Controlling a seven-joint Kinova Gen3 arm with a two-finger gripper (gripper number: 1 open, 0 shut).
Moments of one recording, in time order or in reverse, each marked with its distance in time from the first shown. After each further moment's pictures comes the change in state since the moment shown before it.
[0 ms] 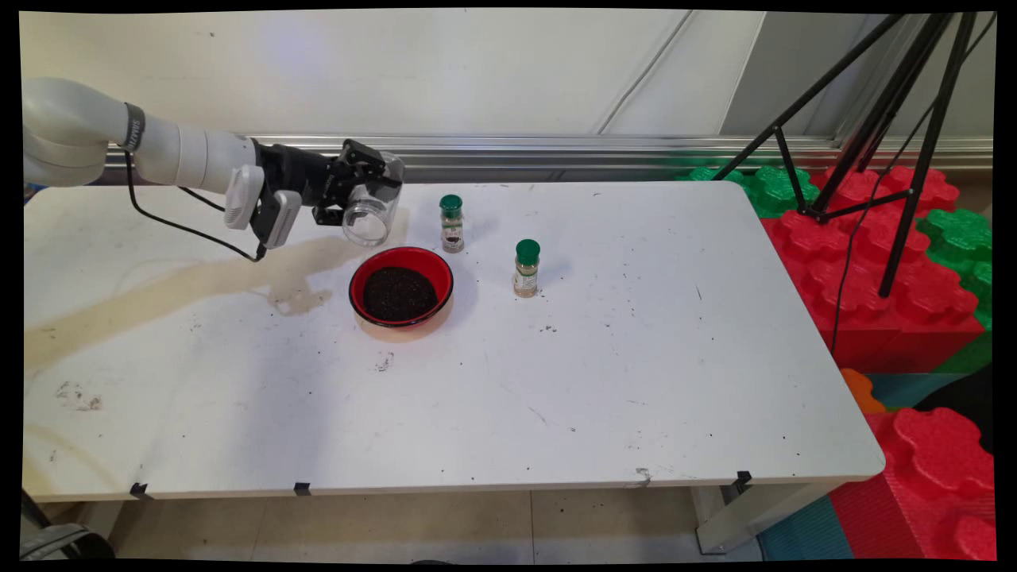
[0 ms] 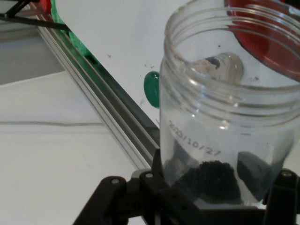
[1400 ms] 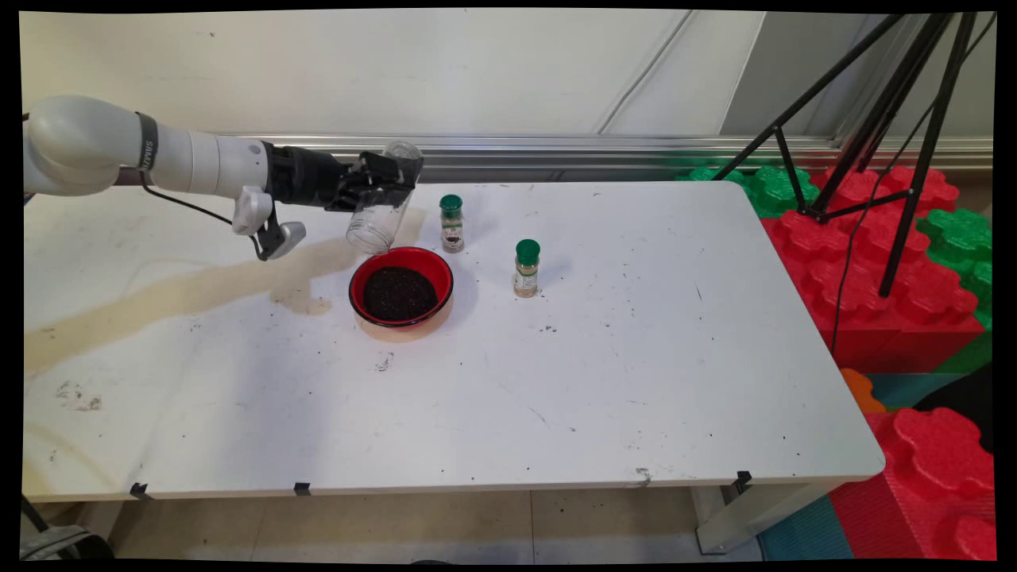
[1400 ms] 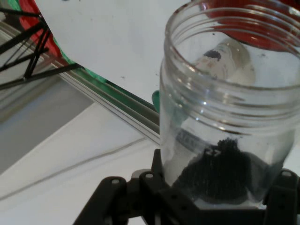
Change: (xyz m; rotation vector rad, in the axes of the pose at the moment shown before) arm 0.013 -0.003 0.010 0.047 -0.028 0.424
